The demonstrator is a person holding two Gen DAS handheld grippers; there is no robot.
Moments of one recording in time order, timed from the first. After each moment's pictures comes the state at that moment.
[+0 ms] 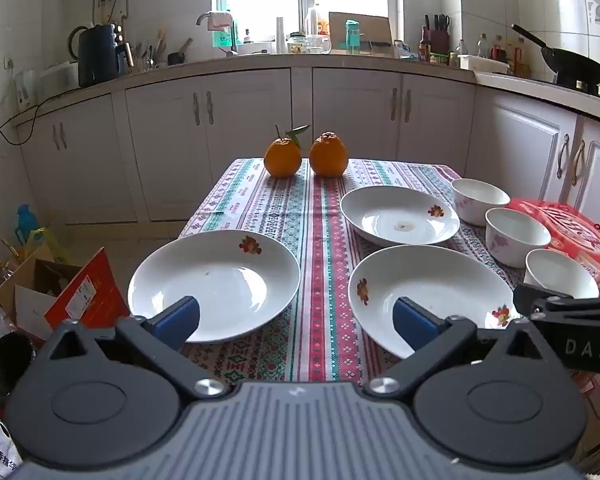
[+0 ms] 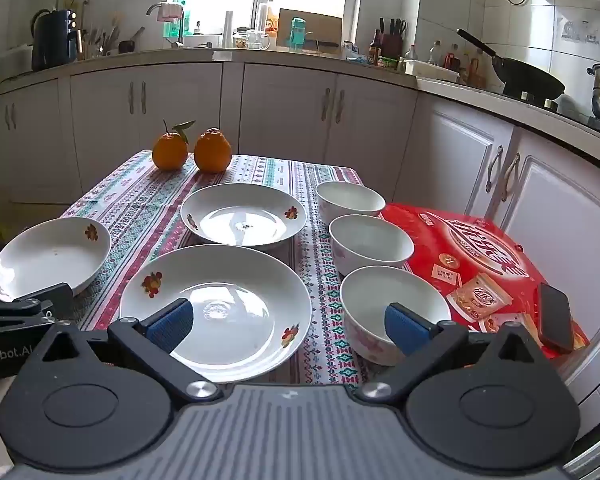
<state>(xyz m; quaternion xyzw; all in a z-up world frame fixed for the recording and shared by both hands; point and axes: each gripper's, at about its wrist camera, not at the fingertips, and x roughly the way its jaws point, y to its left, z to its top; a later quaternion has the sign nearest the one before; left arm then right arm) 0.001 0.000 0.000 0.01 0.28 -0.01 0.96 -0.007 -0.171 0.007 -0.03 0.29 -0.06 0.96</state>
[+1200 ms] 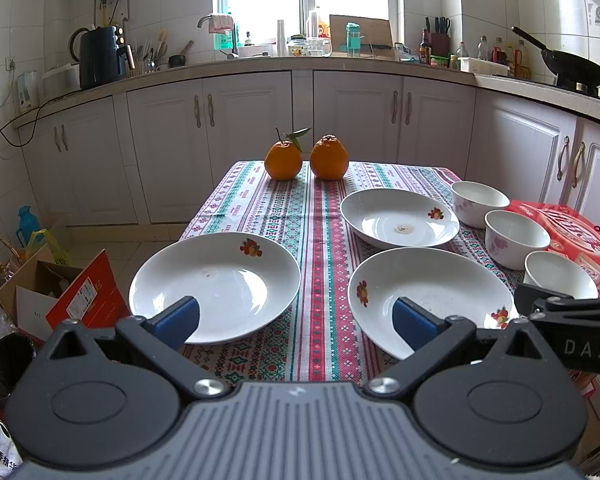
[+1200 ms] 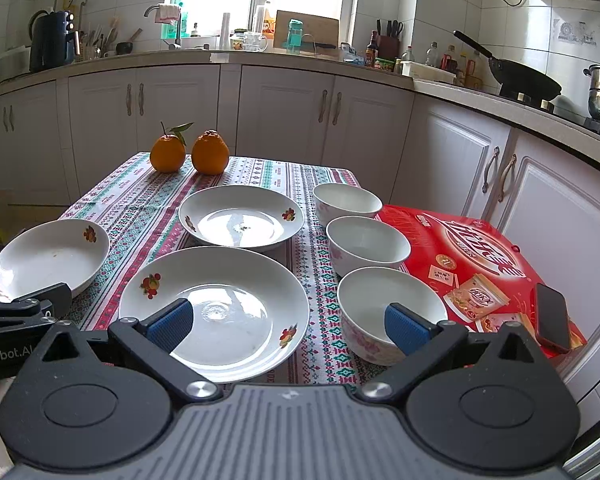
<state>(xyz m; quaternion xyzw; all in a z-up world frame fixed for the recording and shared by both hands) -0.002 -0.001 0.002 0.02 0.27 -0.01 0.96 -0.008 -0.171 0.008 -0.04 0.29 -0.06 0.95</state>
